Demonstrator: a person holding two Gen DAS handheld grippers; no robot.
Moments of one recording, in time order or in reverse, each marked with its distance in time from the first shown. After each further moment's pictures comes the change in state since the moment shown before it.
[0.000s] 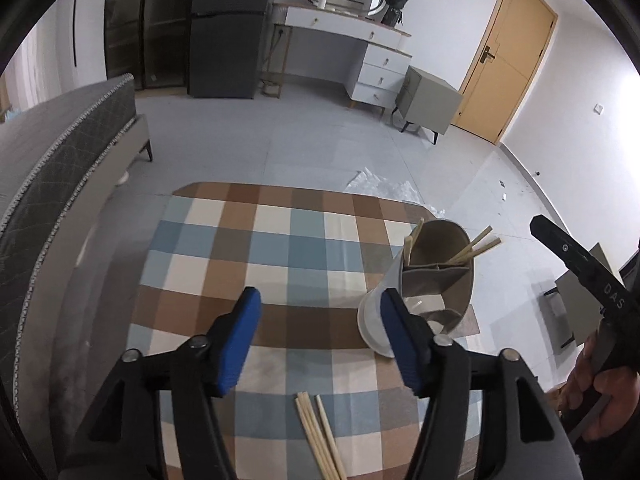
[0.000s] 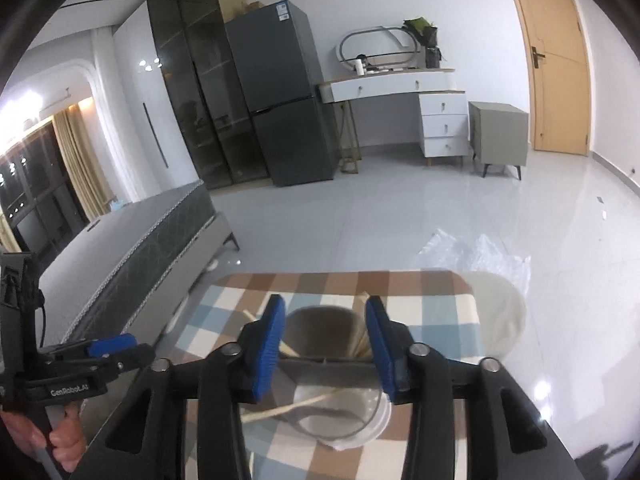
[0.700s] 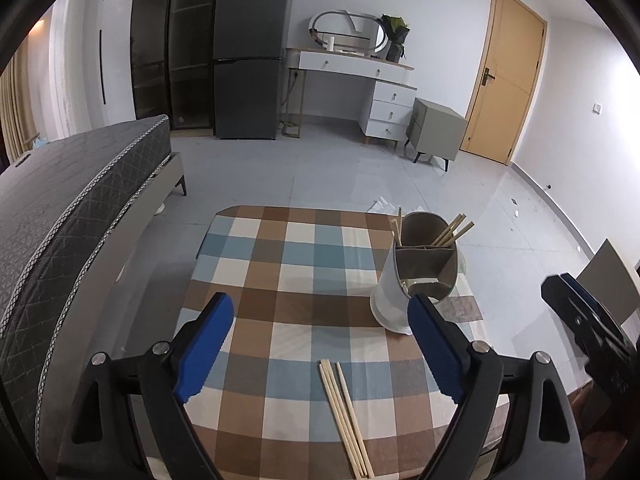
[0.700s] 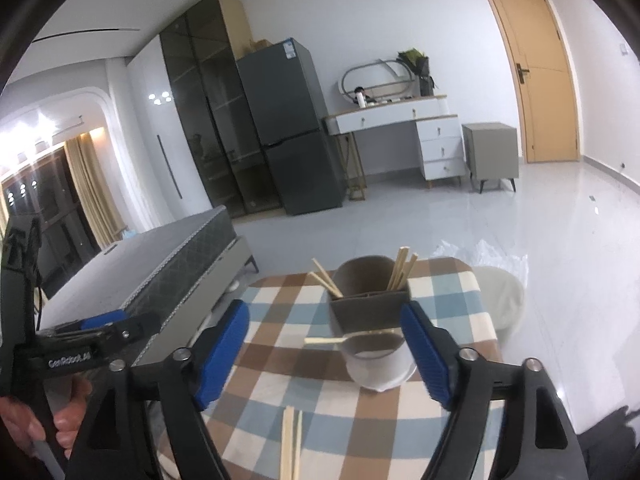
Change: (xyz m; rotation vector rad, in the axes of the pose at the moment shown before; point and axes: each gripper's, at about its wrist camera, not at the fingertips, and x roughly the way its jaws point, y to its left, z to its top) left arm -0.071 -0.002 -0.059 0.030 -0.155 0.097; right arm -0.093 0.048 -0.073 0.034 -0.140 0.027
